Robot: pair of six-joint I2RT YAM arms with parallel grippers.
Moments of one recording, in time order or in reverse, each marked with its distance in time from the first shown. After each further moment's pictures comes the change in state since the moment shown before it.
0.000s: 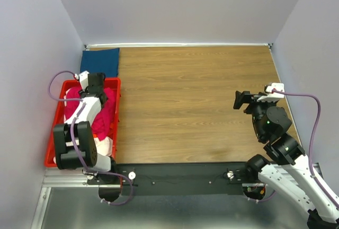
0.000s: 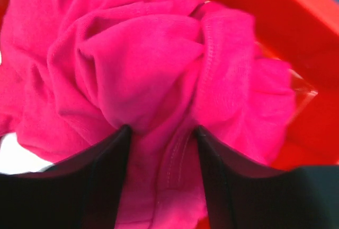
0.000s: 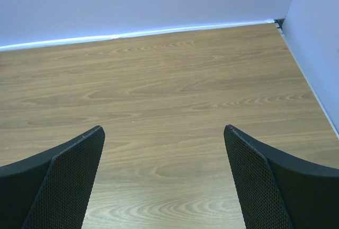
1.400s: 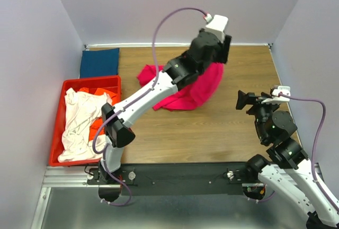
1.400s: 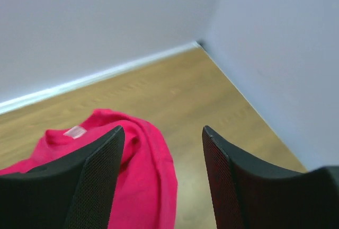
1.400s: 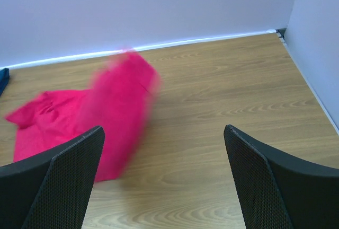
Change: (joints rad) left arm -1.036 0.534 1.366 -0.070 0.071 0.222; right arm 0.000 -0.057 -0.008 0.015 -0.002 0.010
